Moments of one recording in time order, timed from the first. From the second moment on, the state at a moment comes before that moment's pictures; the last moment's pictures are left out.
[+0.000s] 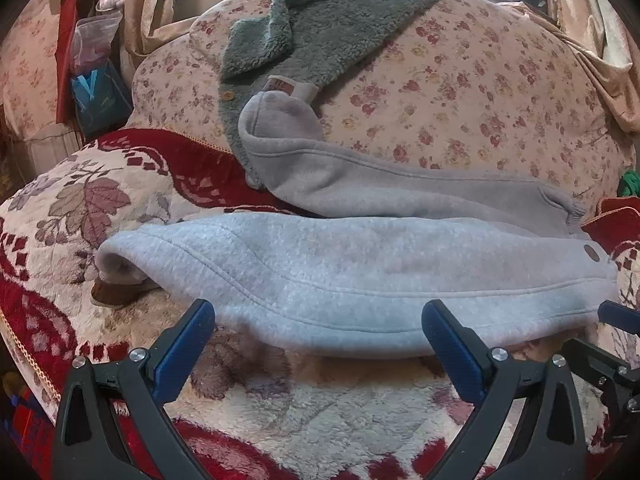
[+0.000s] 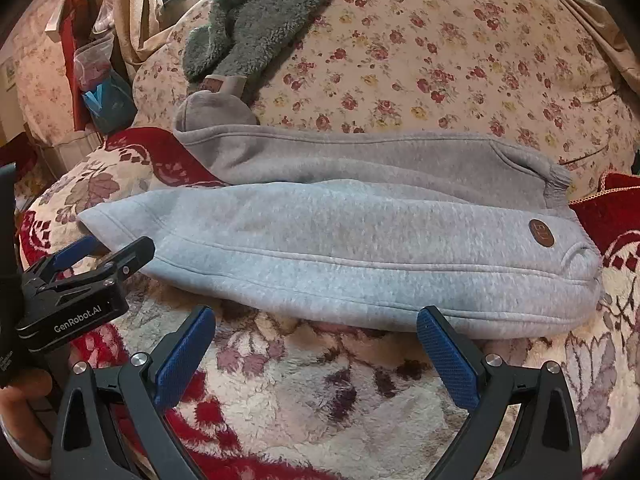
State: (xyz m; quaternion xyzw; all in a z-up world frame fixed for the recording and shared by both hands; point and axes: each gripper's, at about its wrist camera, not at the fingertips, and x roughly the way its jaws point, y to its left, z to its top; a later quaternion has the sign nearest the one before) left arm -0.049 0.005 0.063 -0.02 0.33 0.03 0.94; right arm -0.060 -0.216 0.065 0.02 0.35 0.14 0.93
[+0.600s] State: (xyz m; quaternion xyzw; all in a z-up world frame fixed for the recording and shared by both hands) left arm -0.045 0.016 0.056 -0.04 0.33 0.04 0.94; right arm -0.052 -0.223 0.054 0.01 0.37 0.13 0.92
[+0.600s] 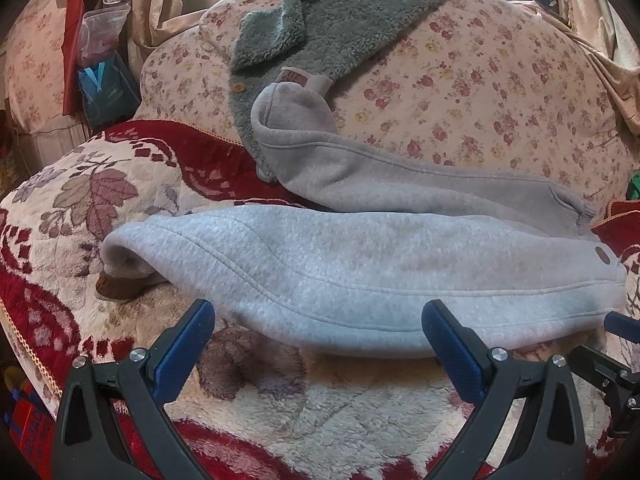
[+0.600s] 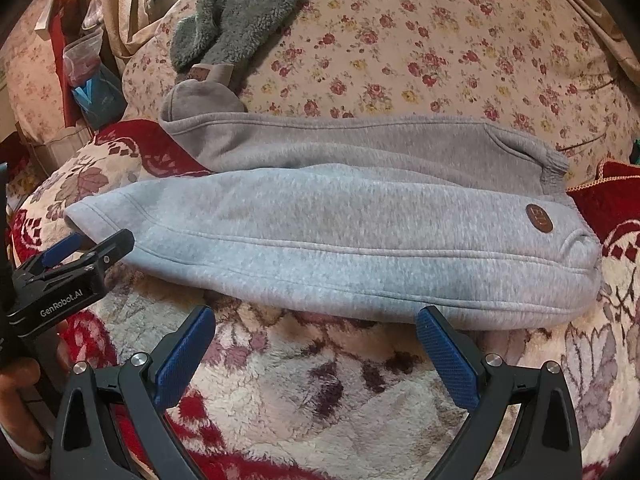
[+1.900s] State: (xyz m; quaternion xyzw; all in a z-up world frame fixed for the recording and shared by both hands) left arm -0.026 0.057 0.036 -0.11 0.35 0.09 0.93; right arm -0.036 -0.390 0.012 0.23 0.42 0.05 0.88
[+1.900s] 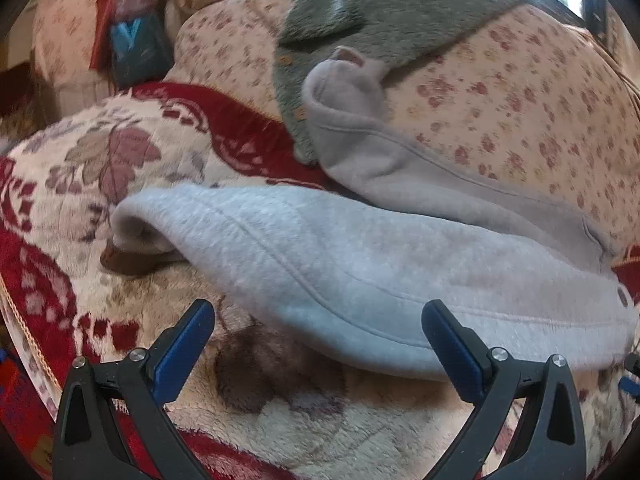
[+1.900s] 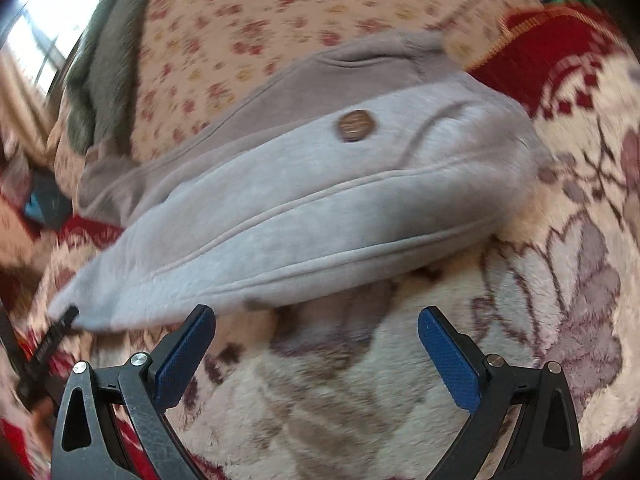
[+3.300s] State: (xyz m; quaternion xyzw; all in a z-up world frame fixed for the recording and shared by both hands) left arm 0.020 0.060 0.033 -0.15 0.41 -0.02 0.90; right arm -0.042 -0.466 0.063 0.33 0.33 0.05 0.88
